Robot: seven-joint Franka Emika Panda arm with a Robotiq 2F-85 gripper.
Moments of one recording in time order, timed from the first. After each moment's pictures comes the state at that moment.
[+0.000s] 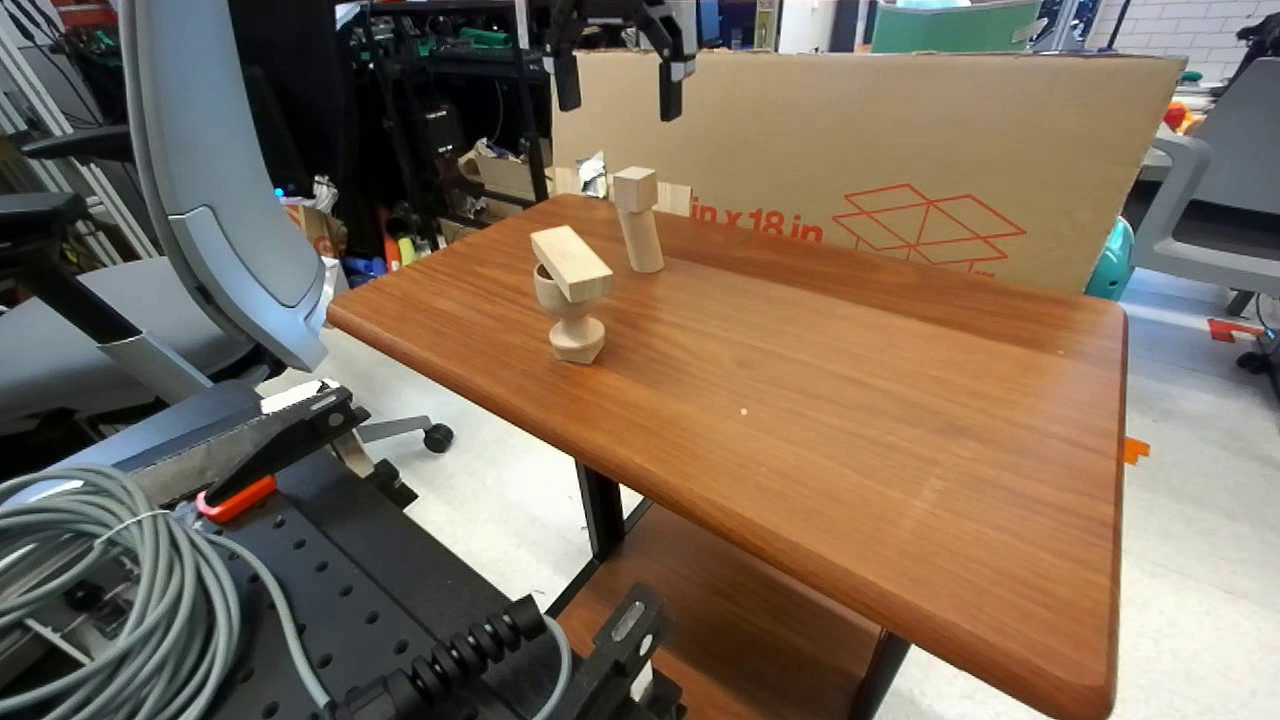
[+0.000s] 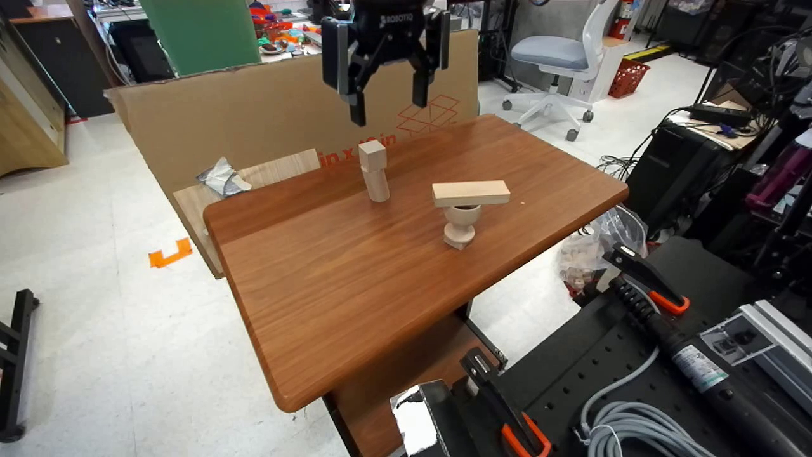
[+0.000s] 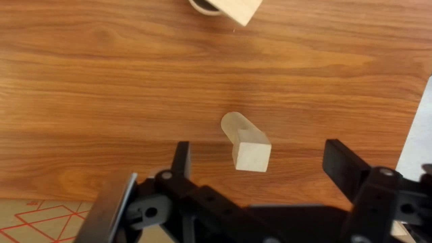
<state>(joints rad) 0.04 0.36 0.10 -1.98 -0.04 2.35 0.03</state>
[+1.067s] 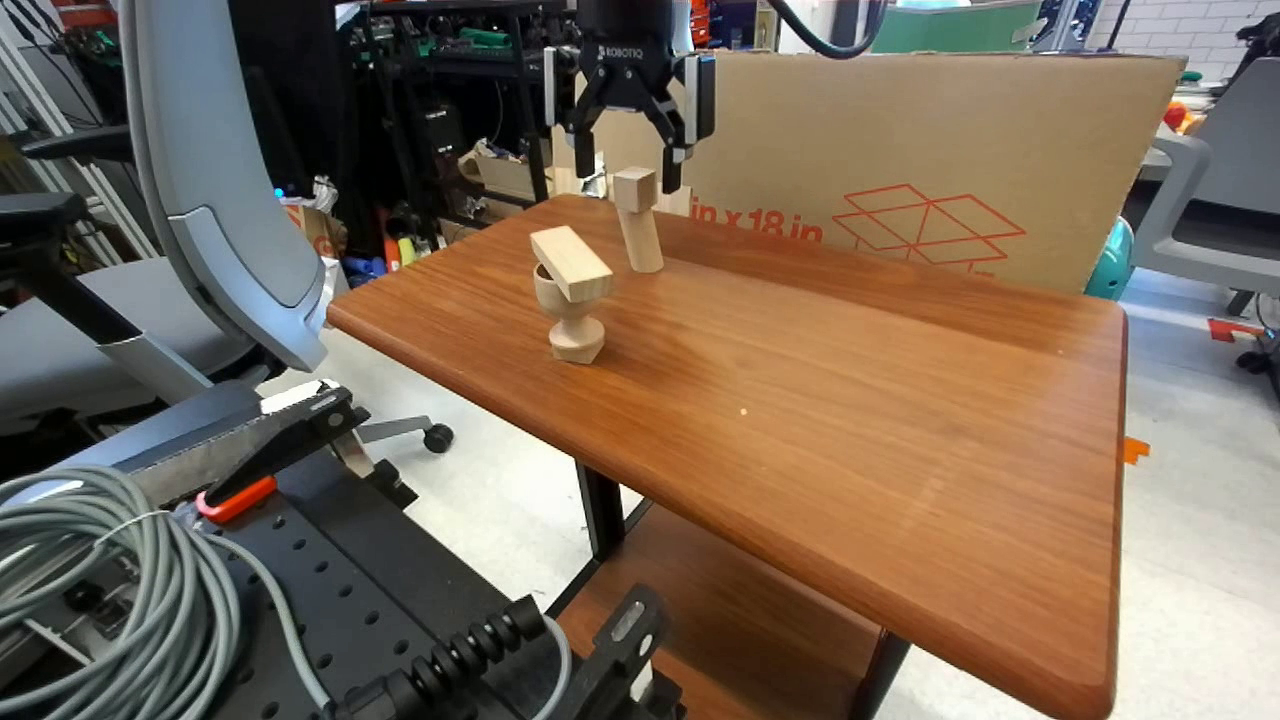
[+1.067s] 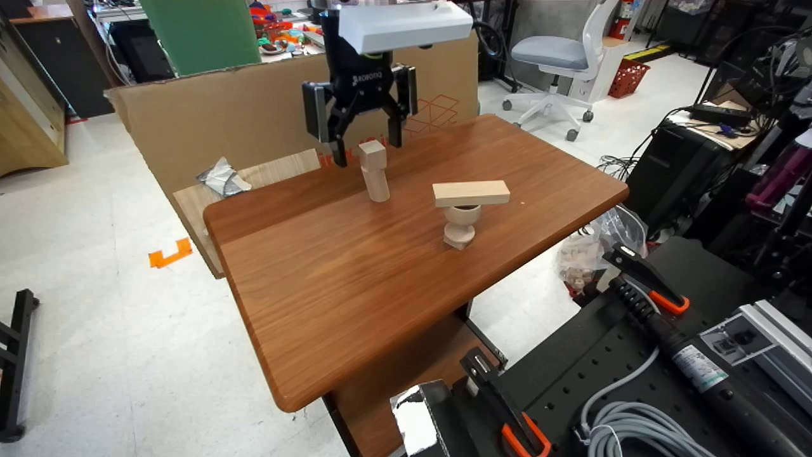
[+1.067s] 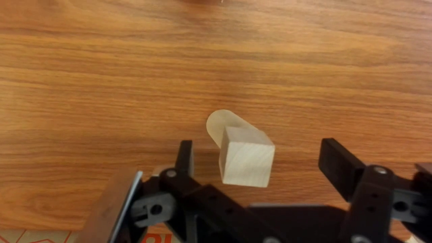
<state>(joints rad) 0.07 0.59 0.09 -1.77 -0.04 2.29 0.03</state>
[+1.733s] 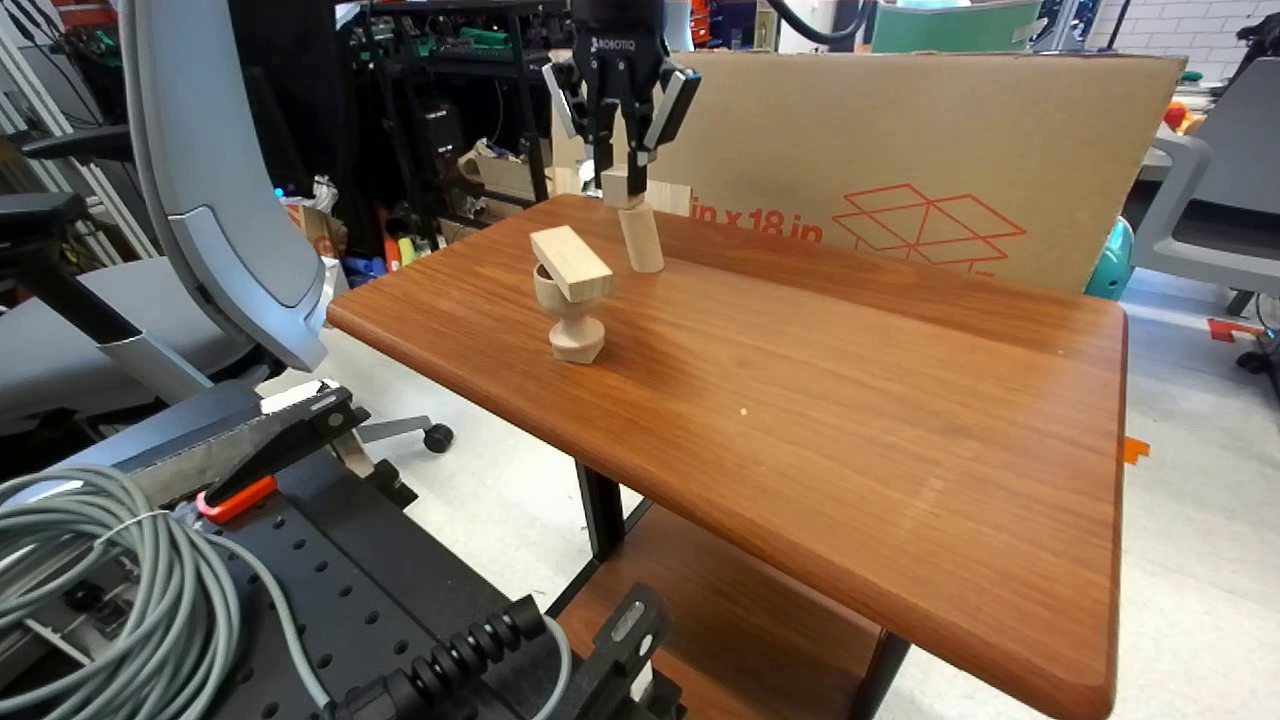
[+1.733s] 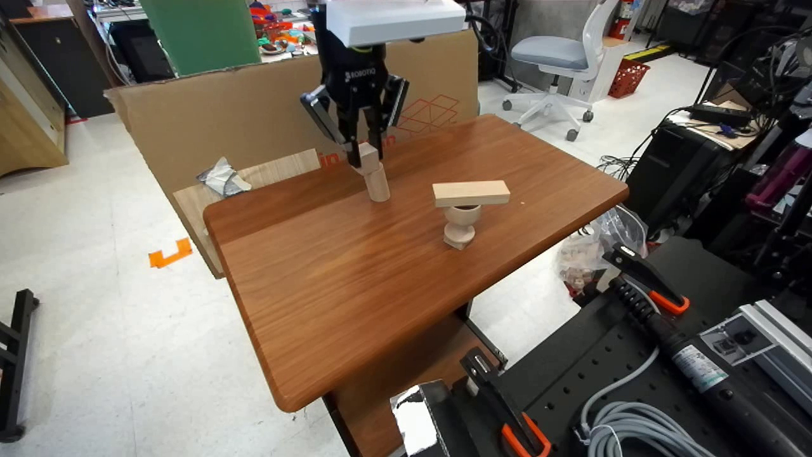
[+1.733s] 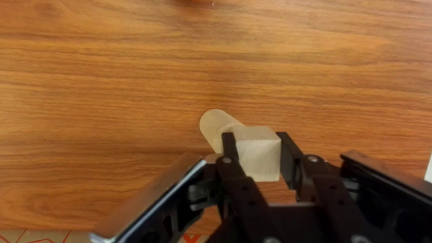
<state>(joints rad) 0.09 0.59 0.08 -1.75 -0.04 2.25 0.06</state>
